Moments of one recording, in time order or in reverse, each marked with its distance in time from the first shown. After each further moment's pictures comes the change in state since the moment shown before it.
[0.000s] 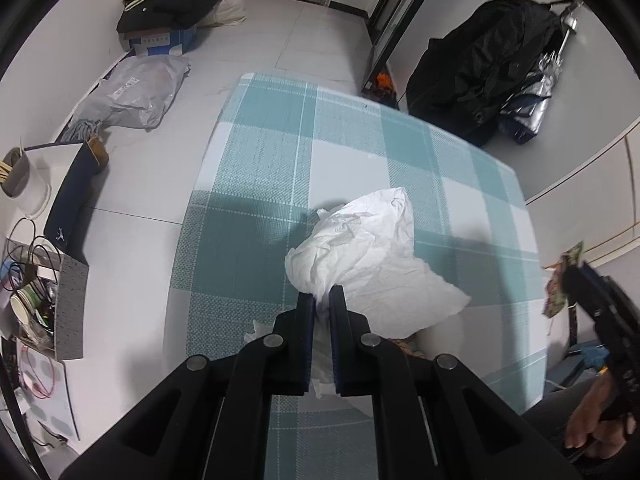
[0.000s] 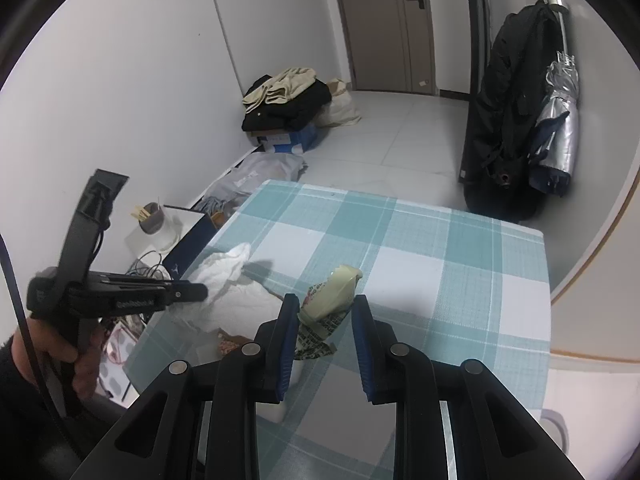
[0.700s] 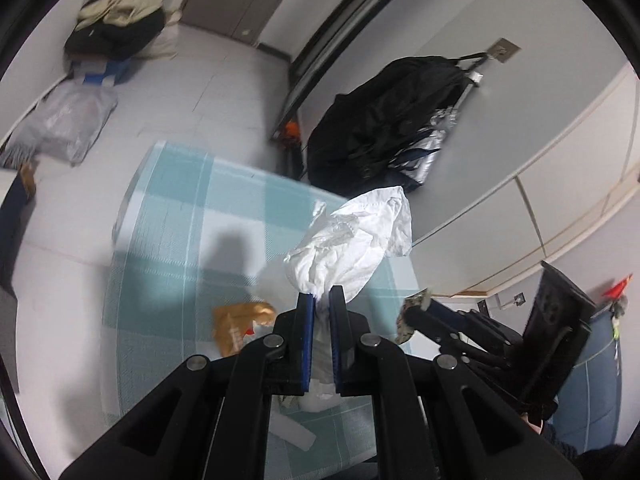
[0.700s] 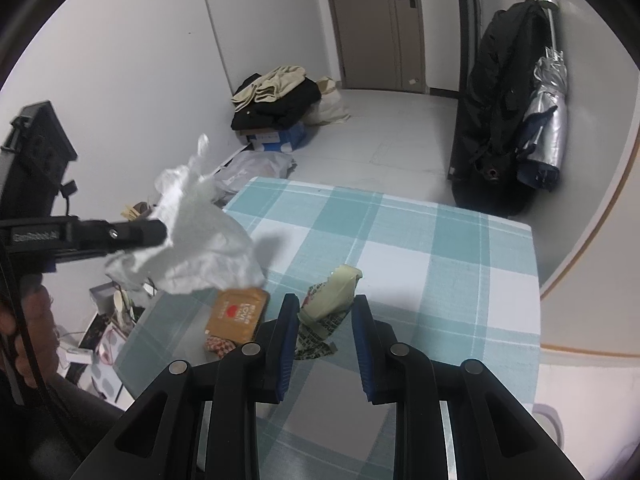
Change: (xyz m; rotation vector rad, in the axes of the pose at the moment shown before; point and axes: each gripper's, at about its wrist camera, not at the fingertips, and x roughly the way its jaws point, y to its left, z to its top) left arm -0.056 -0.022 0.015 0.029 -0.159 -0.374; right arm -0.002 -0.010 -0.004 0.020 0.007 -0.038
